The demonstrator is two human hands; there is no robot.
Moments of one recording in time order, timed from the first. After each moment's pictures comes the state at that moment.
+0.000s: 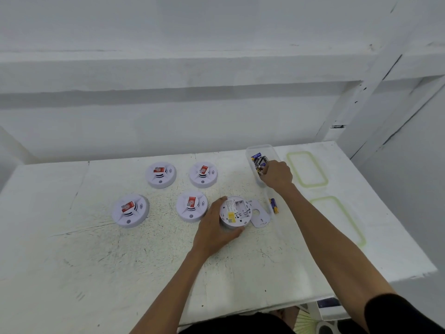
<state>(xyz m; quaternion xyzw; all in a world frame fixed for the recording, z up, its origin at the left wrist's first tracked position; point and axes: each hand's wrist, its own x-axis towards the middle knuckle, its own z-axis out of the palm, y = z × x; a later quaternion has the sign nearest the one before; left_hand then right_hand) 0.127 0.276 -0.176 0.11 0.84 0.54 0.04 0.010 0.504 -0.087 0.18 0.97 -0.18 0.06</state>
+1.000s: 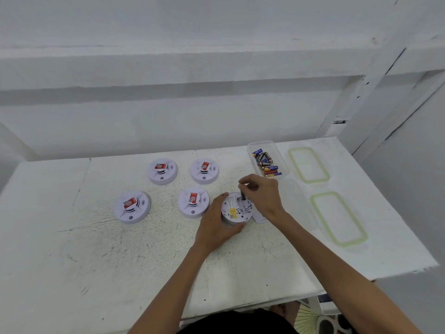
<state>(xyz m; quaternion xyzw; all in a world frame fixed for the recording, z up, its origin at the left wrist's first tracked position) 0.128 0.276 -0.177 0.09 0.83 0.55 0.04 0.092 0.453 -0.097 -0.02 0.88 -0.46 -0.13</state>
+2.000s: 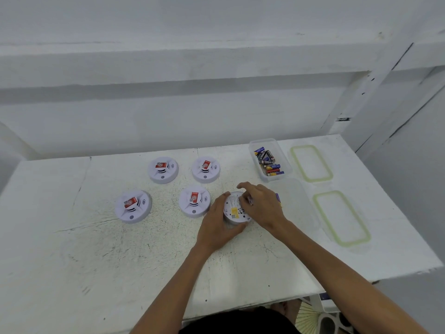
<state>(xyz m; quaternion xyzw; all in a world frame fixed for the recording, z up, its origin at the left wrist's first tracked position) 0.130 0.277 -0.173 0.10 0.85 0.51 0.04 0.109 0.448 -0.116 -0.11 0.96 -0.25 -0.12</state>
